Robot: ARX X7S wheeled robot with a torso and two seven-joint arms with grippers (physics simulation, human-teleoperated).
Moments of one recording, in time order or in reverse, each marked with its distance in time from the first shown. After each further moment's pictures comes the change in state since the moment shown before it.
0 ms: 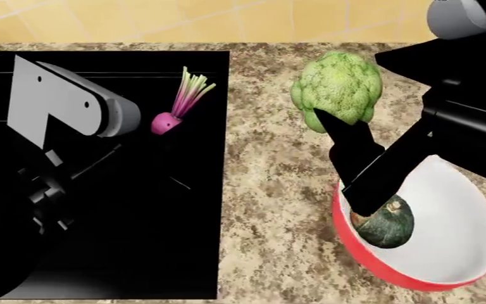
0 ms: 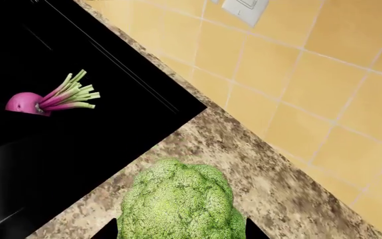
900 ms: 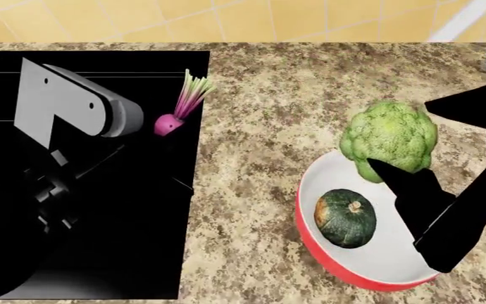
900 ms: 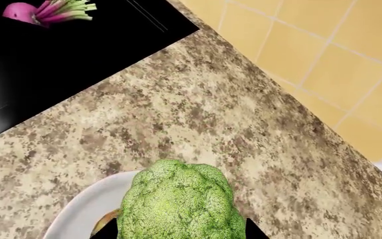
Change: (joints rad) left arm 0.011 0.004 0.014 -0.014 0.027 0.015 0.028; right arm 0.180 0.100 -0.135 0.090 0.290 0.204 0.082
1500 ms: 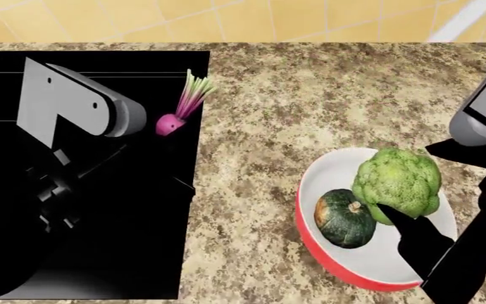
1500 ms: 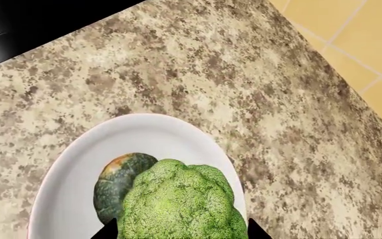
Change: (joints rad) left arm -0.010 0.002 0.013 -0.002 0.000 -0.001 -0.004; right arm 0.003 0.015 -0.113 -0.022 0.062 0.073 0.042
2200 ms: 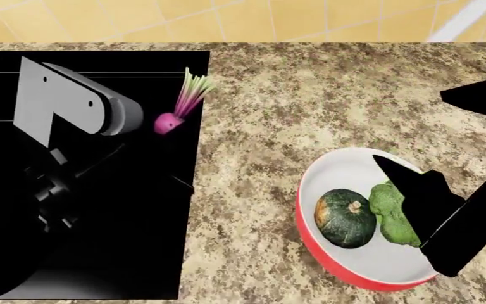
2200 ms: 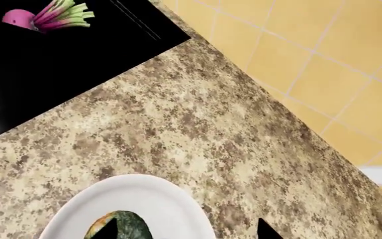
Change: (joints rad) left arm 0.003 -0.006 -0.001 0.000 -0.005 0.014 -0.001; right arm 0.018 0.011 0.122 -0.022 -0.061 -0.093 -0.026
